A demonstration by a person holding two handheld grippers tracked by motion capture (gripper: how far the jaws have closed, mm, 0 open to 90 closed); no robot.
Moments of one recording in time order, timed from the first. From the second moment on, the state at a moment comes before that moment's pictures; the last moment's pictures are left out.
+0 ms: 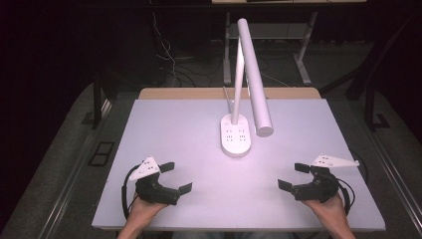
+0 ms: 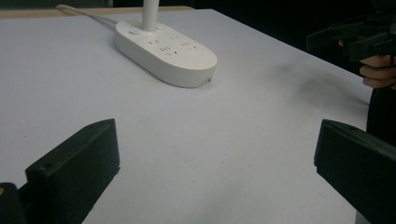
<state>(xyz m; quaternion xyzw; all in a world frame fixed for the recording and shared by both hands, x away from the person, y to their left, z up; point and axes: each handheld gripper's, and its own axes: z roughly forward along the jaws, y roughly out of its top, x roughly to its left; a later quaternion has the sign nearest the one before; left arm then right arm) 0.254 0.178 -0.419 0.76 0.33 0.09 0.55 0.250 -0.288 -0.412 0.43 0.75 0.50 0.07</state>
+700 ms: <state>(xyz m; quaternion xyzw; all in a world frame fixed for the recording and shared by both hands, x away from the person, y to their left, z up) 0.253 0.179 -0.421 0.76 0.34 0.09 0.55 0.249 -0.291 -0.410 0.43 0.76 0.49 0.07</state>
